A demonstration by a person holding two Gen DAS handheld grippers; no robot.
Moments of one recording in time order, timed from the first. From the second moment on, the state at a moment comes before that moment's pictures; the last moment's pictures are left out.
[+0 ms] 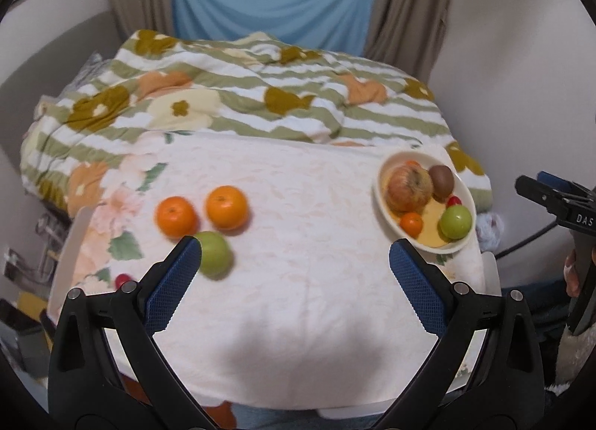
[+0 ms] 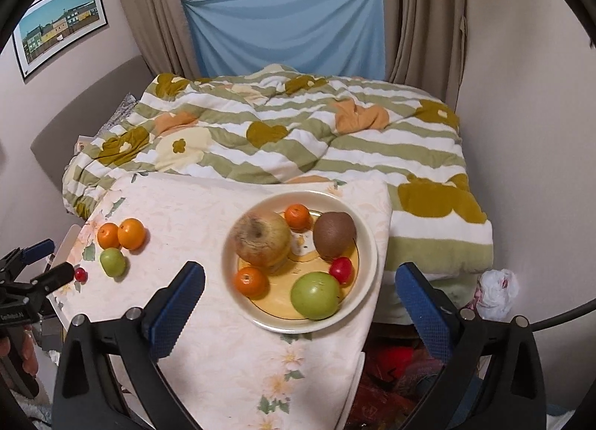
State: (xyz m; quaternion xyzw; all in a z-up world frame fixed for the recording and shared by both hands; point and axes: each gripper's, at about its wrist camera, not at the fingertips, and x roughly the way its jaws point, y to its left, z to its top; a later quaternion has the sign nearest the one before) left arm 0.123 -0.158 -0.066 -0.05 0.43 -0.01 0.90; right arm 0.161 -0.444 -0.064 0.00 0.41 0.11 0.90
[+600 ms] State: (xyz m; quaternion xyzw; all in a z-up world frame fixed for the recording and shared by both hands) left arm 0.127 0.003 -0.059 -0.04 0.43 -0.01 0.90; right arm 0.157 -0.294 -0.060 0.01 0.42 0.14 0.90
